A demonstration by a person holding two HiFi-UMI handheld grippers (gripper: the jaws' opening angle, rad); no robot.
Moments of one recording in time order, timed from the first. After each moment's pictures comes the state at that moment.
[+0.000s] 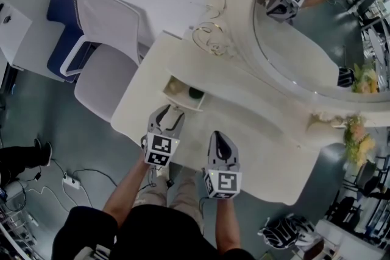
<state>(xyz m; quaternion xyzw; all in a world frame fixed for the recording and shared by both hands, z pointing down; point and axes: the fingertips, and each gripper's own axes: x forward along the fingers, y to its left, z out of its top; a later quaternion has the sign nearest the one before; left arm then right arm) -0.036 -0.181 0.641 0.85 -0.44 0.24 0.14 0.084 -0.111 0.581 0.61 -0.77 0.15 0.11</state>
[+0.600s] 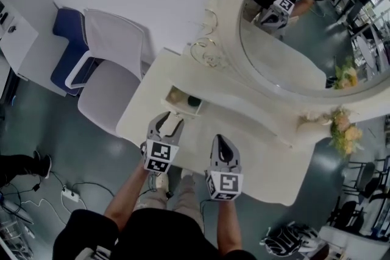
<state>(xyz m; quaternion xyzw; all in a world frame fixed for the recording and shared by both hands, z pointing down) -0.042 -0.166 0.572 0.87 -0.44 0.20 0.10 0.091 -0.096 0.530 0.63 -0.77 0.11 0.10</state>
